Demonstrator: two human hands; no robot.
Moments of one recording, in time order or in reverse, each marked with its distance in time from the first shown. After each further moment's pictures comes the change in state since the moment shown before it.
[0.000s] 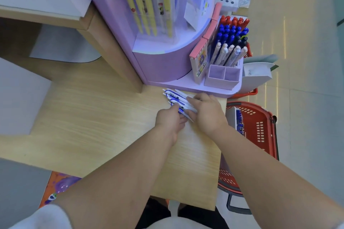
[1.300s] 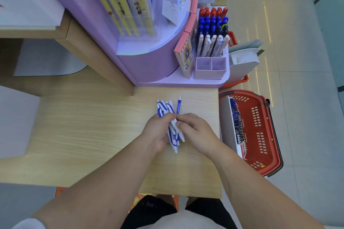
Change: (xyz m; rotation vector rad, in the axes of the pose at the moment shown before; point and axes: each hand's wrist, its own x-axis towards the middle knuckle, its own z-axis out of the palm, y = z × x) left_hand -0.015 -0.008 -0.035 0.129 -0.171 0.028; right_hand -0.071 -0.043 0.007 0.939 -0.096 0.240
